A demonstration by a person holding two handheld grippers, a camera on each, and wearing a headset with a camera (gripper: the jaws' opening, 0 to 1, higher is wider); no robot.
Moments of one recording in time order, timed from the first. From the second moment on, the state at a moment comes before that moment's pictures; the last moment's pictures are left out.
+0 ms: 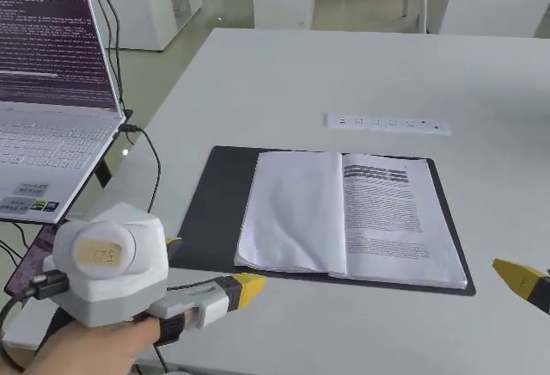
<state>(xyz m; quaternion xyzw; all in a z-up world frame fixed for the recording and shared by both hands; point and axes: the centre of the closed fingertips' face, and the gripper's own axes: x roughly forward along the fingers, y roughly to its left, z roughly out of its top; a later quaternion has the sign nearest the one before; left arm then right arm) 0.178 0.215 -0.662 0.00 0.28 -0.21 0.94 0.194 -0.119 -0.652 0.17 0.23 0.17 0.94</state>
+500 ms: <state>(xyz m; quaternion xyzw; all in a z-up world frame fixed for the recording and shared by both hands) 0.177 0.226 -0.668 0.00 0.28 -0.20 0.94 0.192 -0.111 -0.666 0.16 0.24 0.18 0.94</state>
